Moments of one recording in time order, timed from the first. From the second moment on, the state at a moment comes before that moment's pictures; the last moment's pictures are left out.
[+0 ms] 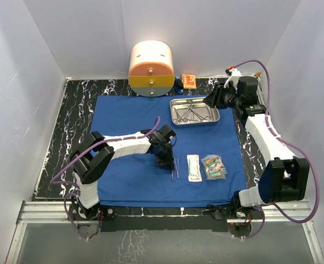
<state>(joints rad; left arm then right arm) -0.90 1.86 1.14 -0.50 0.20 -0.98 0.04 1.41 1.17 -0.21 -0.50 0.21</state>
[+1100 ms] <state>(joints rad) -0.66 1.46 1.10 -0.50 0.28 -0.63 0.08 1.64 1.34 -0.30 -0.42 -0.13</state>
